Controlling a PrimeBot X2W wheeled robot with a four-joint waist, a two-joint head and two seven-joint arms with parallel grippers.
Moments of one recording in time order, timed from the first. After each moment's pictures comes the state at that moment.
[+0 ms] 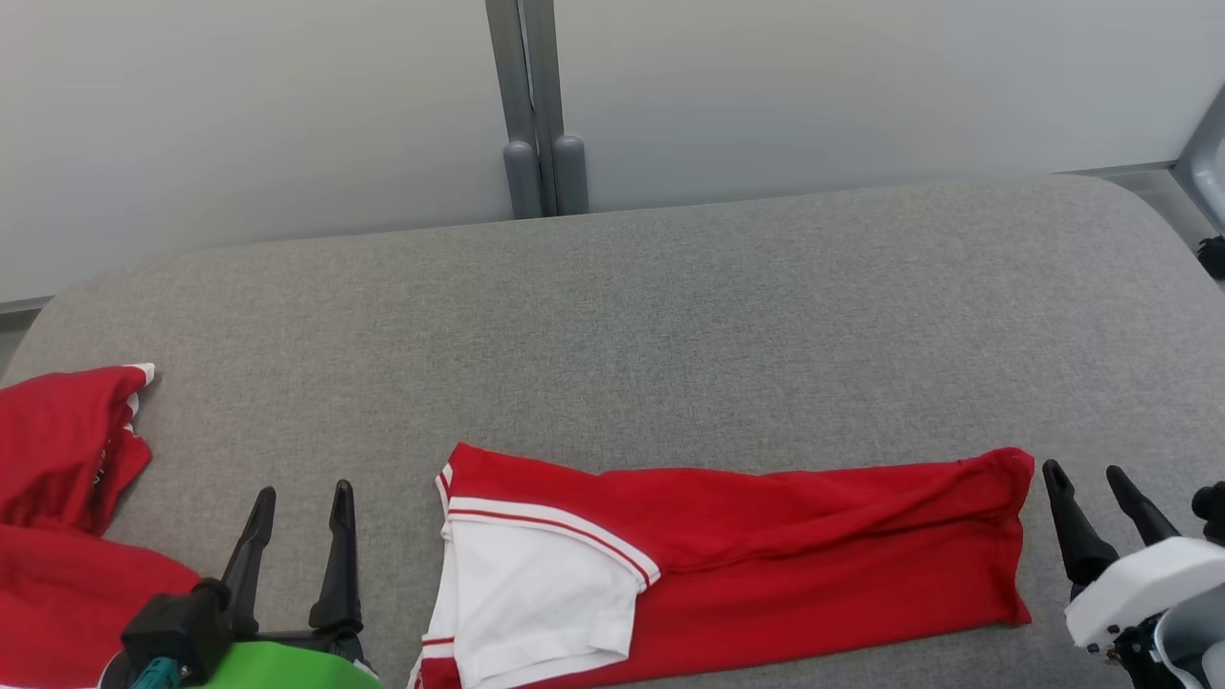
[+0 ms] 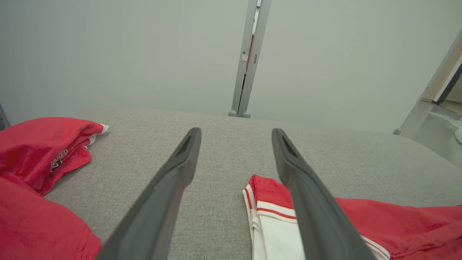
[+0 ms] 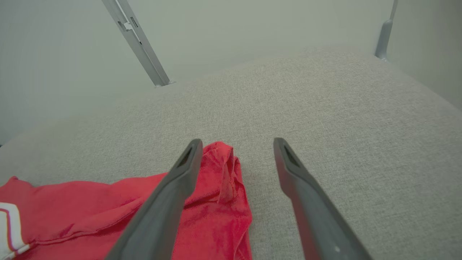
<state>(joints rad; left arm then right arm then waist) 0.06 0.30 -0.28 0.05 -0.56 0.10 -0.26 -0.01 -0.35 0.03 0.28 0.59 0.13 -0.07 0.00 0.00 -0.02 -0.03</state>
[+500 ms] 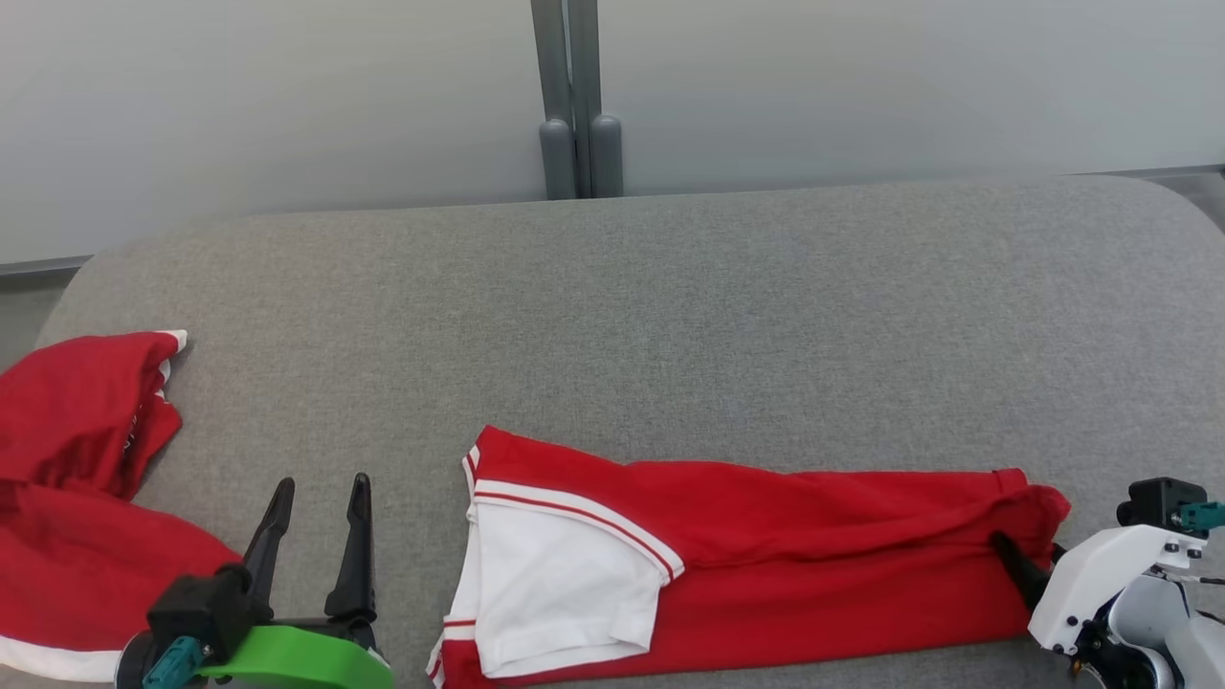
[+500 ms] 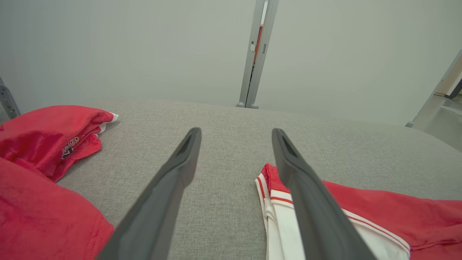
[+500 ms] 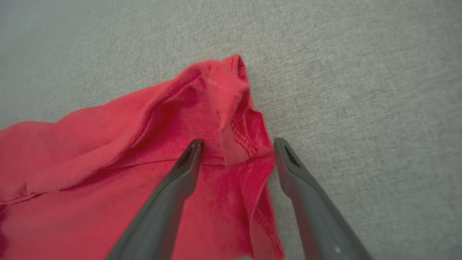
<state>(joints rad) 0.01 0.27 -0.28 0.13 -0.51 0.05 -0.26 -0.18 -0.33 0.11 0.60 0.69 0.13 0.23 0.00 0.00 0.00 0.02</state>
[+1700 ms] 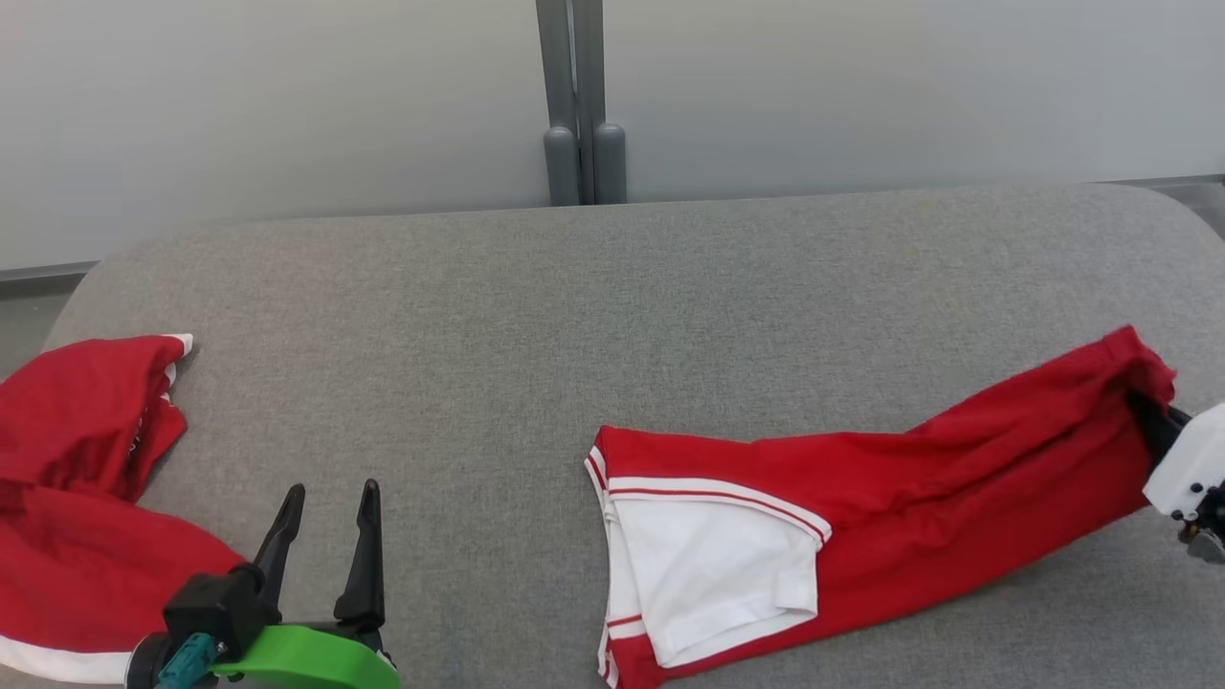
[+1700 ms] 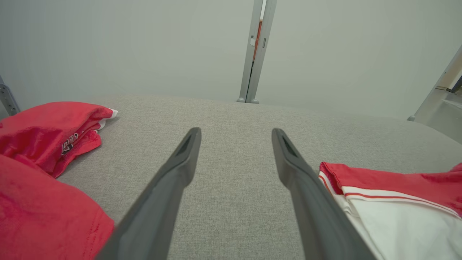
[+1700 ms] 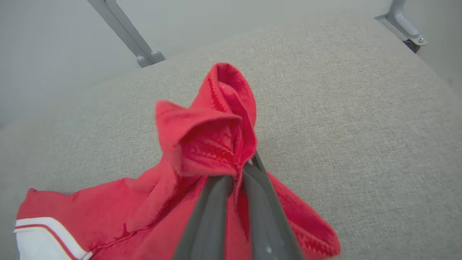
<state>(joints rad) 0.00 0.27 -0.30 0.17 -0.51 0.05 -0.26 -0.34 -0.56 0.15 0.59 0.86 0.13 0.23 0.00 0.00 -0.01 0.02</state>
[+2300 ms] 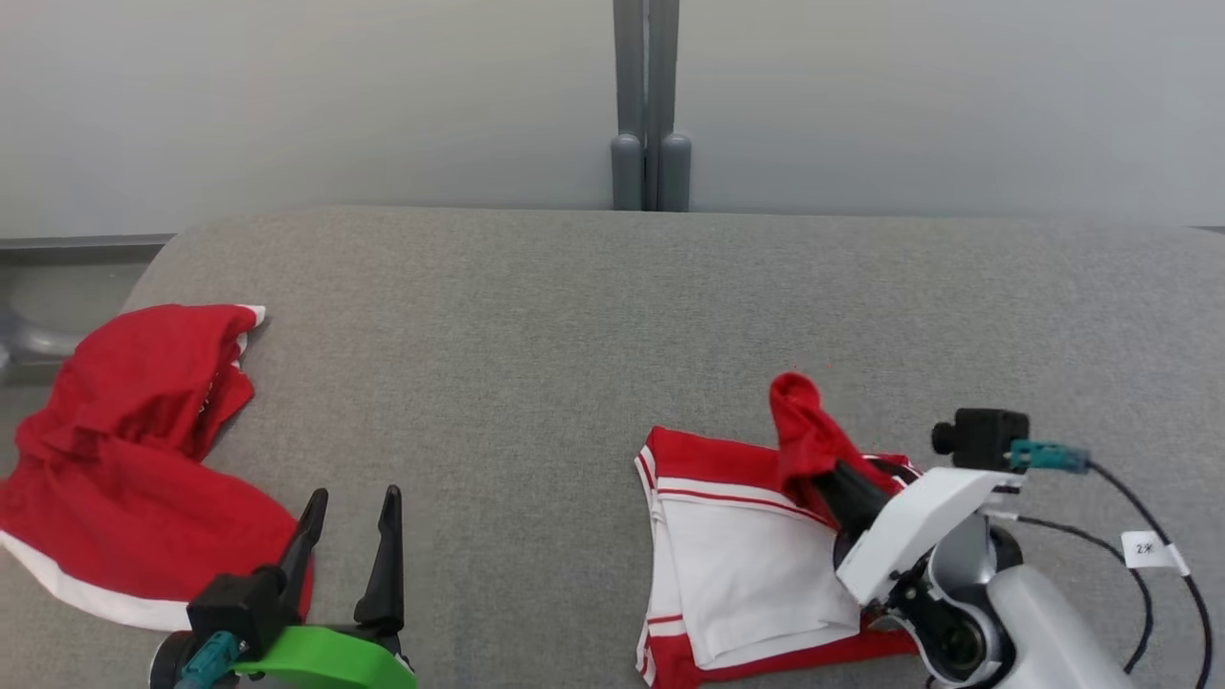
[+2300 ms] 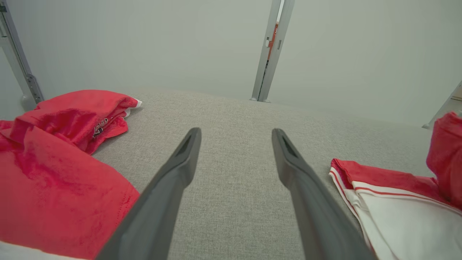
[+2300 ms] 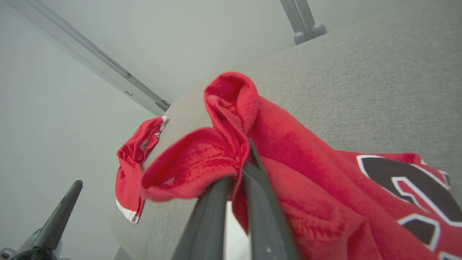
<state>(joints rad) -0.01 0.25 -0.32 0.20 -0.51 0.04 -0.26 -0.19 -0.14 0.26 0.23 0.82 0.13 0.21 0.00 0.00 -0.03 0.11</state>
